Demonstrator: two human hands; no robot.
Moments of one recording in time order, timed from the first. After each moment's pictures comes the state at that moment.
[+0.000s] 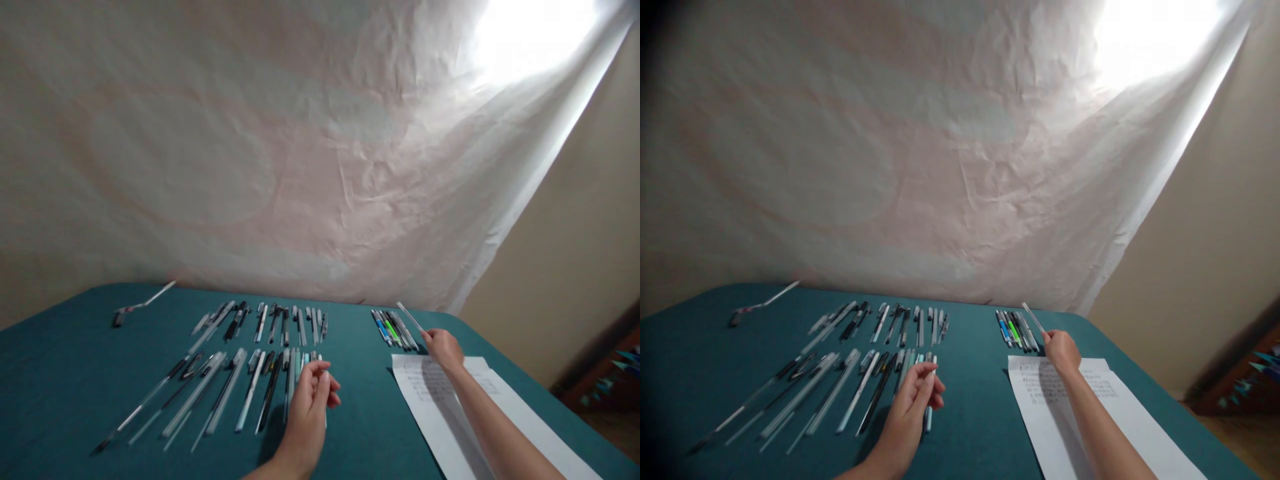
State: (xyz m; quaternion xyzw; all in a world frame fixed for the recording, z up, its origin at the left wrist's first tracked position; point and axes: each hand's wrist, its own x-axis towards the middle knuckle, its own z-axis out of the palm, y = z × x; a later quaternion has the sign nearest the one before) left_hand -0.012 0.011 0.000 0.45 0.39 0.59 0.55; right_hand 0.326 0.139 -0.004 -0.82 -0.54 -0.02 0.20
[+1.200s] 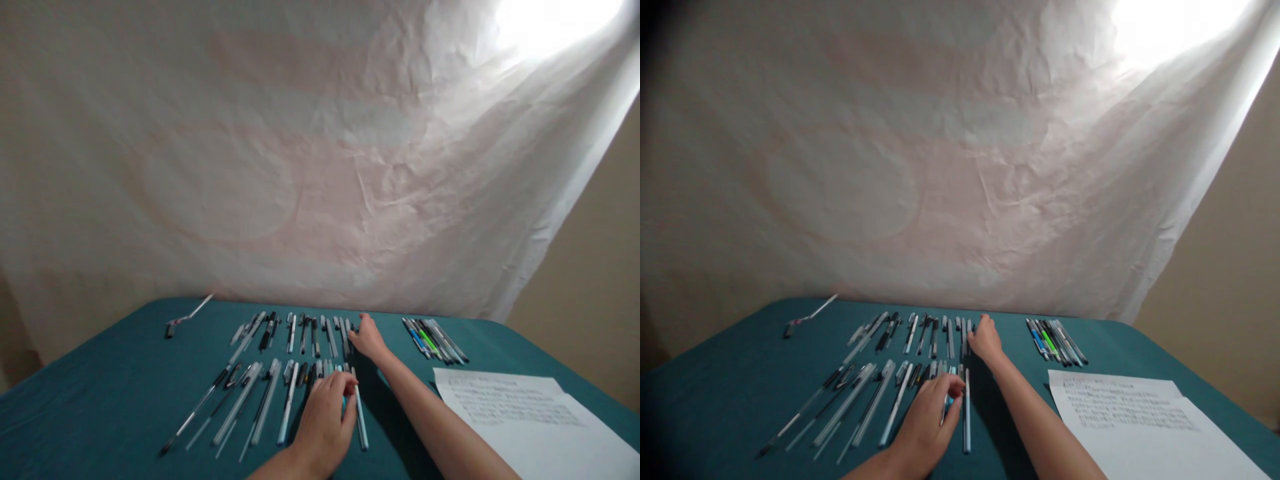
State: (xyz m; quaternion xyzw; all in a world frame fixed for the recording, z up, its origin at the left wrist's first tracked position) left_hand -0.062 0.024 0.008 0.76 0.46 0.40 0.21; right_hand 0.082 0.195 -0.021 -0.68 -0.69 0.08 0.24
